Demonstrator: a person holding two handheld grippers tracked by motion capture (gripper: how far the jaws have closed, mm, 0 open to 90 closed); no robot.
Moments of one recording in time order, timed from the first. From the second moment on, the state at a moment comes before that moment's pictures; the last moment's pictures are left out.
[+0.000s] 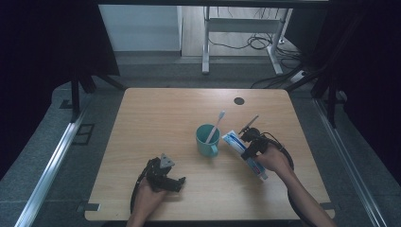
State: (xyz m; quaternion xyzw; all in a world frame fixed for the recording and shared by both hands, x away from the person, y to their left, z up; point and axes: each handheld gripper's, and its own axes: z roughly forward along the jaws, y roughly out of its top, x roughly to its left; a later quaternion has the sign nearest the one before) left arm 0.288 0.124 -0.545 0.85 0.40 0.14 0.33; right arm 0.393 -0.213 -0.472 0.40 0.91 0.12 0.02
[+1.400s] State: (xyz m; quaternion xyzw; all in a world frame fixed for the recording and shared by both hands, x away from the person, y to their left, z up) left arm 0.288 0.124 -0.545 0.85 0.40 0.14 0.33; right arm 0.355 -0.242 -0.440 0.37 0.88 0.27 0.08
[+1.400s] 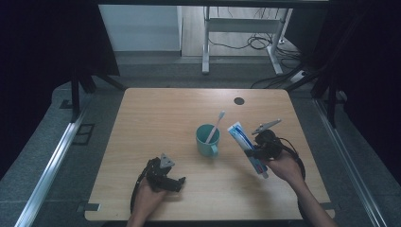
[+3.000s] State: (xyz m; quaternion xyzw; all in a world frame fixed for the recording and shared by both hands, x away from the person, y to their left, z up) left arm 0.288 0.125 -0.545 0.85 0.40 0.14 0.33; right arm 0.355 -0.207 -0.410 0.32 0.84 0.42 0.14
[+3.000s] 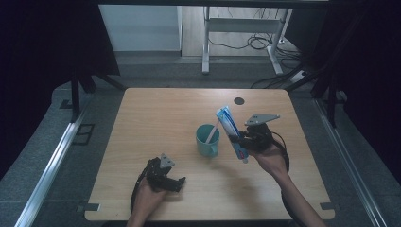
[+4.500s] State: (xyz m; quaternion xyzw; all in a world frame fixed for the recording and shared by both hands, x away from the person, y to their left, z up) left arm 0.288 0.124 -0.545 0.85 0.40 0.14 0.33; right arm 0.392 -0.160 -0.388 0.31 0.81 0.47 0.13
